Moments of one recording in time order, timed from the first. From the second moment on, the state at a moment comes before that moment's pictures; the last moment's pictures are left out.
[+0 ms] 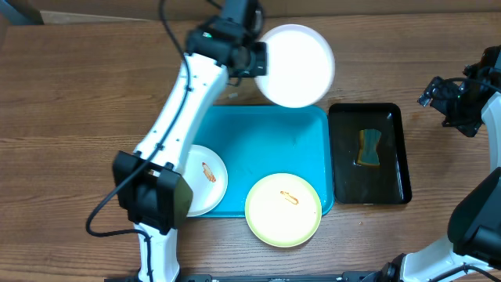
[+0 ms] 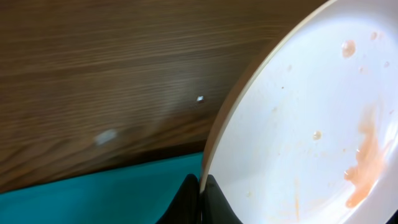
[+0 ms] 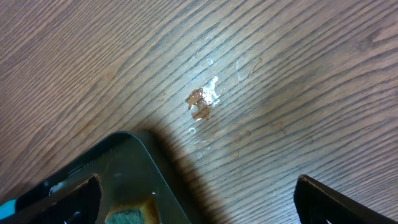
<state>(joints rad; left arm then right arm) -0.44 2.08 2.08 -0.99 0.05 -0.34 -0.39 1.81 1.47 -0.89 -0.13 0.25</state>
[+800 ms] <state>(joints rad) -1.09 2.22 2.08 -0.64 -1.13 0.04 -0.39 1.81 1.47 -0.89 -0.13 0.25</state>
